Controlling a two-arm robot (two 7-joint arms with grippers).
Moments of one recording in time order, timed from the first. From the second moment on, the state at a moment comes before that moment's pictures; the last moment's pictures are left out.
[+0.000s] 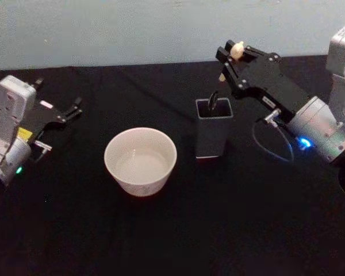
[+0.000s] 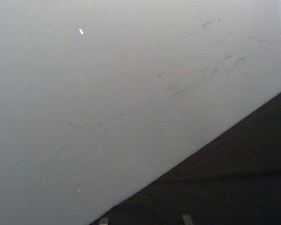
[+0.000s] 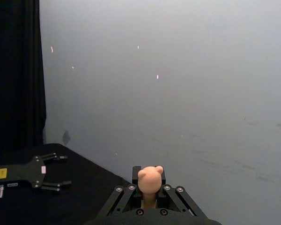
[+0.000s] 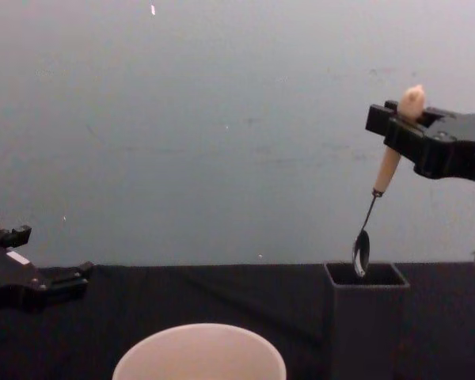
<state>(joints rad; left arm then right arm) -0.20 0.60 0.45 -1.41 -0.25 -0.12 0.03 0.14 0.42 -0.29 -1.69 0.41 -0.11 0.40</state>
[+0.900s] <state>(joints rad) -0.20 0.60 0.45 -1.41 -0.25 -0.12 0.03 0.10 0.37 -0.32 -1.61 0.35 -0.10 0.37</state>
